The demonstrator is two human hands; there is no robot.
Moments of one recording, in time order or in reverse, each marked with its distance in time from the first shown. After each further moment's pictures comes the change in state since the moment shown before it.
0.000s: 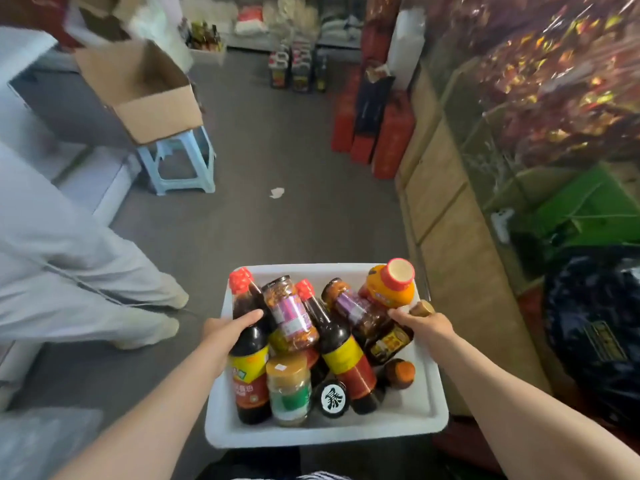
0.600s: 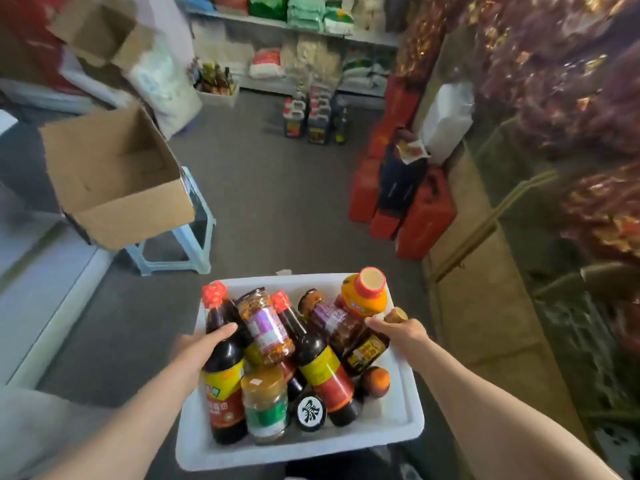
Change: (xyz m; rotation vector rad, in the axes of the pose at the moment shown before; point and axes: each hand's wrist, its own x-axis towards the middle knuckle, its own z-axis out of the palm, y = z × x) left_hand 0.310 0.402 0.051 -0.051 0.096 -0.033; right_hand 0.288 -0.458 0.138 -0.045 -0.110 -0.030
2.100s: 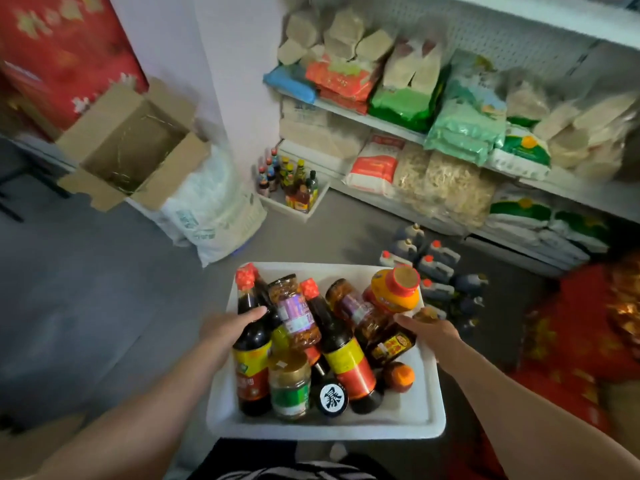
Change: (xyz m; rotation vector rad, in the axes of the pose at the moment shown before) left_hand 0.826 1.010 0.146 -0.015 0.159 -0.095; right_hand 0.735 -1.147 0.348 -0.274 -0.123 -0.098
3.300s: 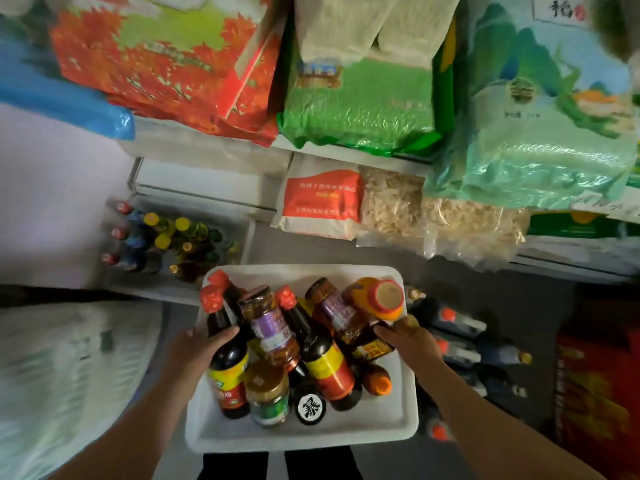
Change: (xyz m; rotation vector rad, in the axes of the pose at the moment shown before) left_hand 0.524 0.439 0.311 0.352 -0.153 0.022; right_hand 0.607 -0.306 0.052 -0.115 -0.061 0.211
